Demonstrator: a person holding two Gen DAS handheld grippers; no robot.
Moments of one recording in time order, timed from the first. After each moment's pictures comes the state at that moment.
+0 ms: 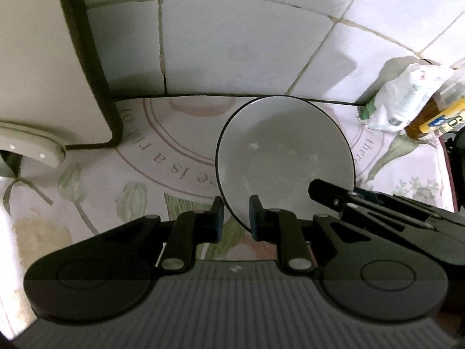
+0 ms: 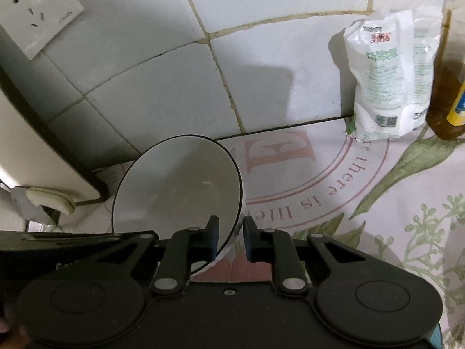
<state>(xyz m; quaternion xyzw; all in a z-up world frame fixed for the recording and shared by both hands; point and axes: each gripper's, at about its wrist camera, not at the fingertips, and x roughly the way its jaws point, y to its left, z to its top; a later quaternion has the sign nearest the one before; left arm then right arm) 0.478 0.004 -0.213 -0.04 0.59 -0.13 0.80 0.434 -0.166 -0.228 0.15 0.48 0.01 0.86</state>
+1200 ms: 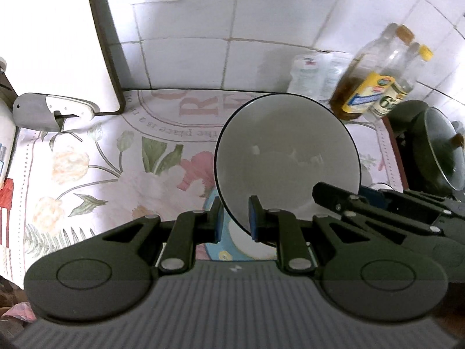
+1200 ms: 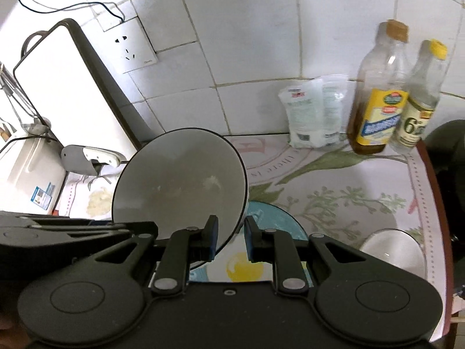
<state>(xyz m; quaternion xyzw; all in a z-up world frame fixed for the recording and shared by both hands) 0.329 -0.078 -0.068 -0.03 0.56 -0.09 0.83 0.288 -0.224 -0.089 0.08 0.48 0.05 0.87</state>
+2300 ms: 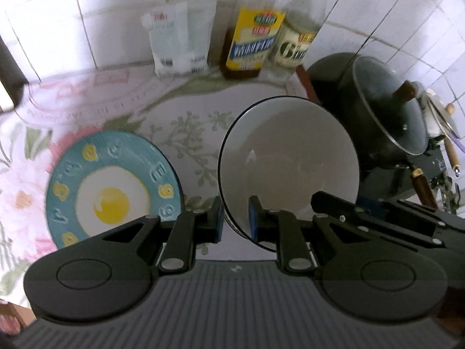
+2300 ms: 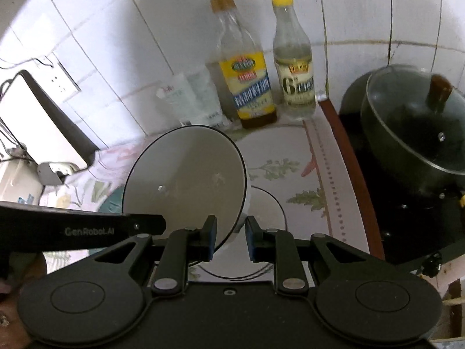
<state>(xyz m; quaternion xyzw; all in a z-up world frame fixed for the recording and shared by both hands) 0.297 -0.264 -0.115 -0.02 0.57 -0.17 0.80 0.204 -0.424 -0.125 0.14 0.45 0.03 0.88</state>
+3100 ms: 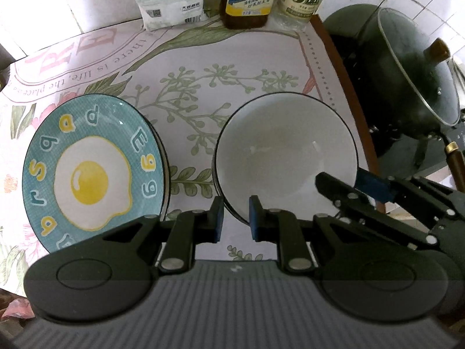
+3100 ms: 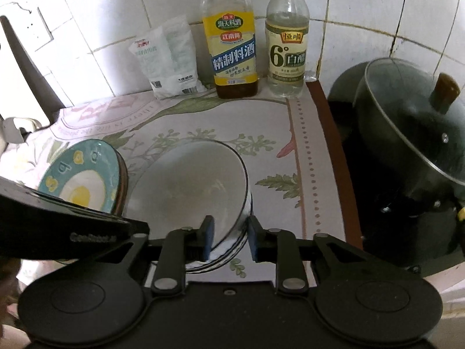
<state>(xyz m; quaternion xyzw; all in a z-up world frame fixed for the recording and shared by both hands) 0.303 -0.294 -0.161 0.01 0.62 -0.15 0.77 0.222 -0.423 -0.164 0.04 0.49 0.00 0.87</state>
